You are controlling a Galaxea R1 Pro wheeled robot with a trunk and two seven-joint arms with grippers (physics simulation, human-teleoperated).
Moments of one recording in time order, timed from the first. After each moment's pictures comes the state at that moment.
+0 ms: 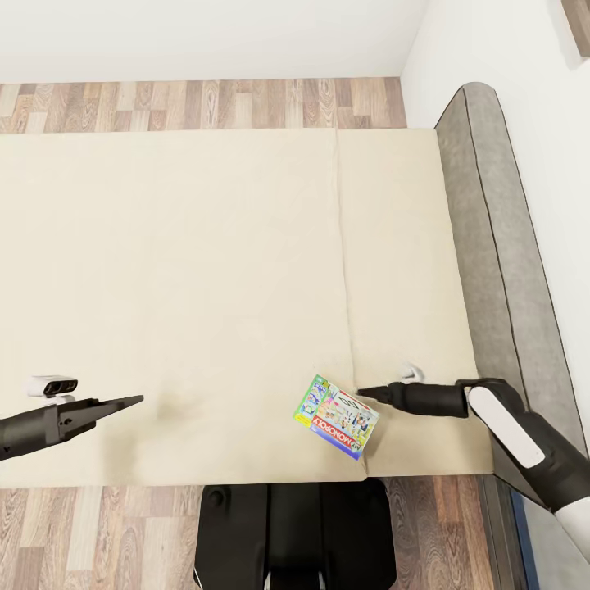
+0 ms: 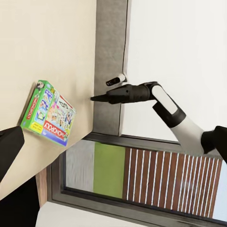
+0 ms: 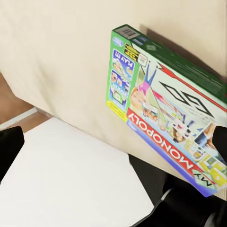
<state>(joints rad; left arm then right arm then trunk) -0.39 0.49 0.34 -1.41 0.39 0.97 -1.57 -0.68 -0.46 0.35 -1.24 -1.01 0.97 0.41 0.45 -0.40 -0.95</state>
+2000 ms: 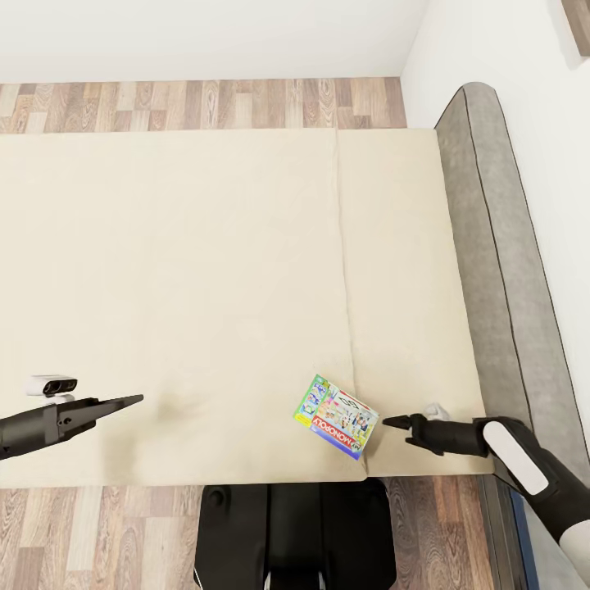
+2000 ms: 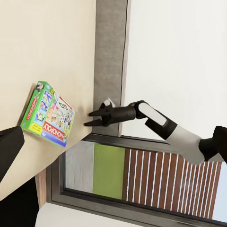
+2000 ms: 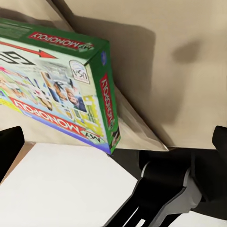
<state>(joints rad) -0.39 0.48 0.34 -1.41 0.39 0.98 -1.57 -0.59 -0.42 0.21 -0.98 -1.00 0.95 0.30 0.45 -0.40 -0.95</state>
